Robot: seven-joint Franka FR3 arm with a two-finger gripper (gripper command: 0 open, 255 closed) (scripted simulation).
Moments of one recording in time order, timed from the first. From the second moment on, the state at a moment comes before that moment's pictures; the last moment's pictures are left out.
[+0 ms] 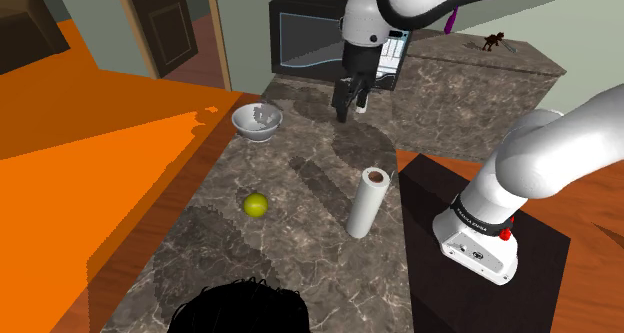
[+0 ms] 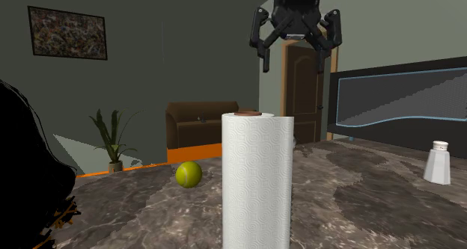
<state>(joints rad) 0.08 -0.55 0.31 -2.47 0.21 1.90 0.12</state>
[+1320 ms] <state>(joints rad) 0.16 0.21 0.59 -2.17 -0.13 2.31 0.67</state>
